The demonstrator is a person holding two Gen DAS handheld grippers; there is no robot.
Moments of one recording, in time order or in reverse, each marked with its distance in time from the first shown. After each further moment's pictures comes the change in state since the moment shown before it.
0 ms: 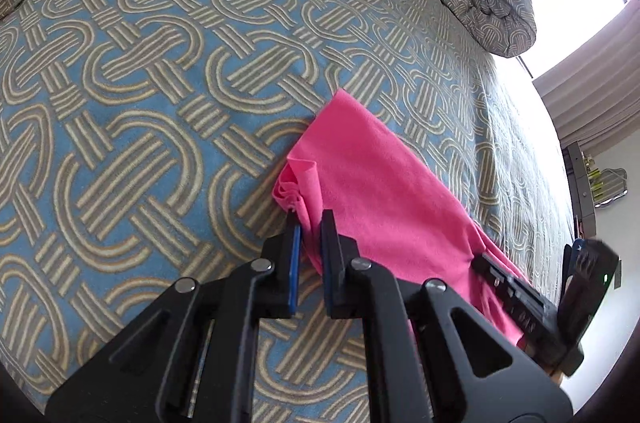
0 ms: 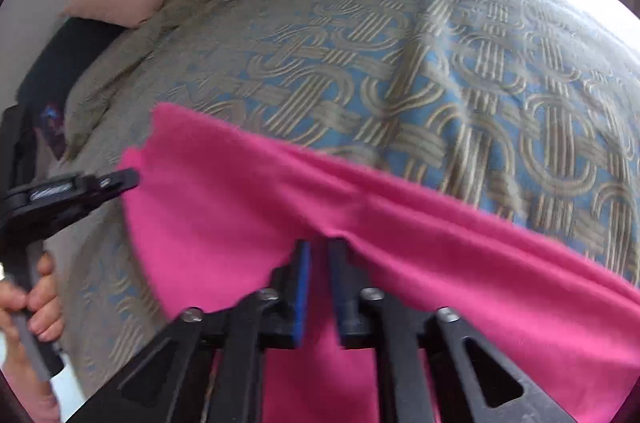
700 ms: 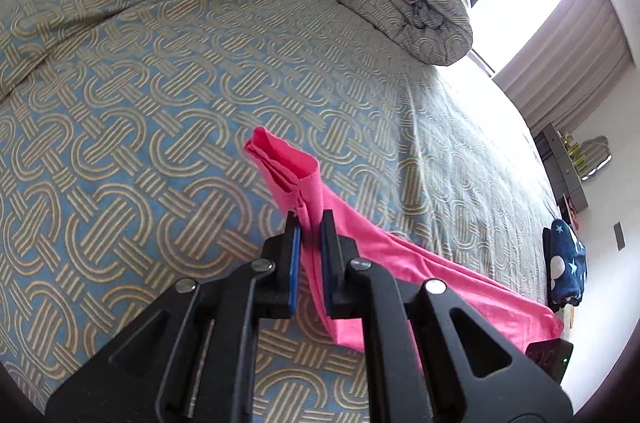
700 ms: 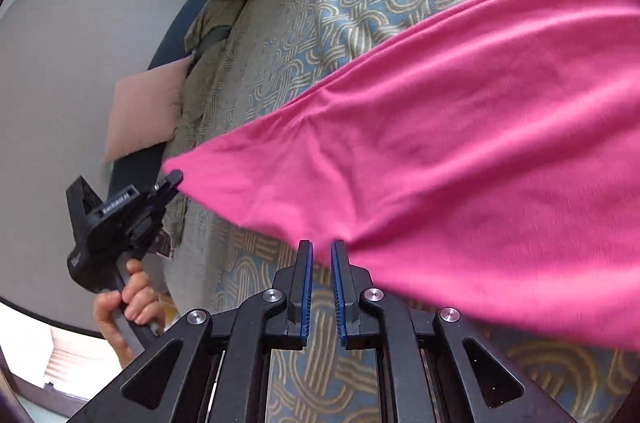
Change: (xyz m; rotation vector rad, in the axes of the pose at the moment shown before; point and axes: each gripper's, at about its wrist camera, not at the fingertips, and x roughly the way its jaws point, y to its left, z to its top) left arm -0.066 -0.072 0.002 0.174 -0.132 -0.073; right arm -0.080 -0.053 -0.126 0.562 -0.023 0.395
